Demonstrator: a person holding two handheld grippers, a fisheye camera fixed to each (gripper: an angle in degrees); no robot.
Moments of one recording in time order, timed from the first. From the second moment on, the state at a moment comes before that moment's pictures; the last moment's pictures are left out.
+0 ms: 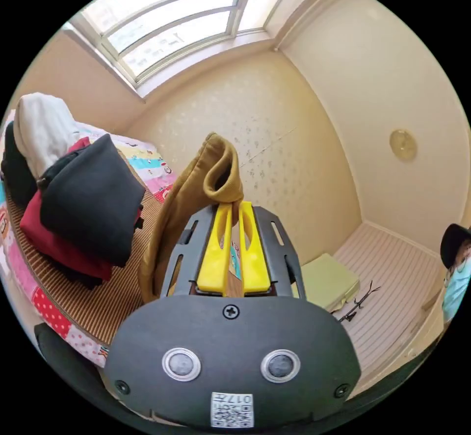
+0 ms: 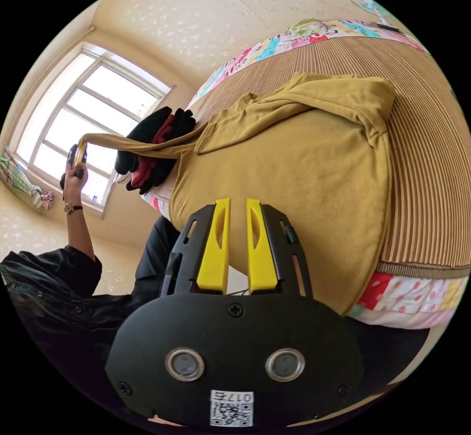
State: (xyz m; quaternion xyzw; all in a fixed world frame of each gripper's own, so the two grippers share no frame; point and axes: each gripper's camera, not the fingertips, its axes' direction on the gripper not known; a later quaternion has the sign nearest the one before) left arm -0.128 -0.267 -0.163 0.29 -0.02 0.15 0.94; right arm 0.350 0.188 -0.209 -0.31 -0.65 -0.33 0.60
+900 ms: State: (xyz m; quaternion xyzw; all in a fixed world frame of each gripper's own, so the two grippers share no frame) left arm -0.167 -0.213 0.291 -0.22 -0.46 0.25 0.83; right arm 0.281 0.153 -0.169 -0.32 -0.53 -0.36 0.70
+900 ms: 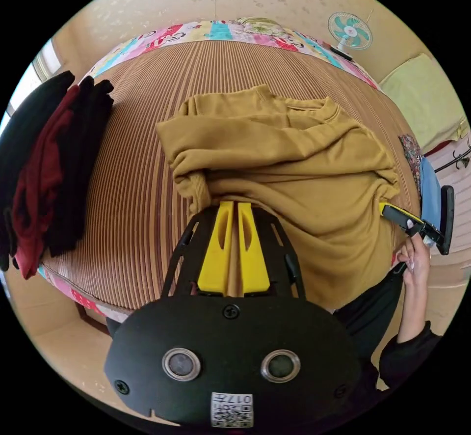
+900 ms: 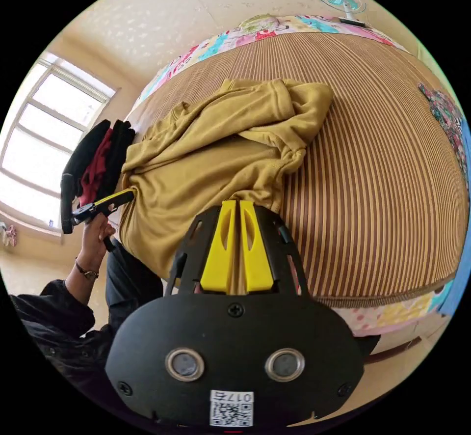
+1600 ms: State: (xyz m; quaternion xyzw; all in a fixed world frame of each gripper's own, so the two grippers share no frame) left arm -0.270 -0.284 0.203 -0.23 -0.28 0.14 0.92; right arm 0.370 0.130 -0.105 -0.36 -0.59 -0.26 0.68
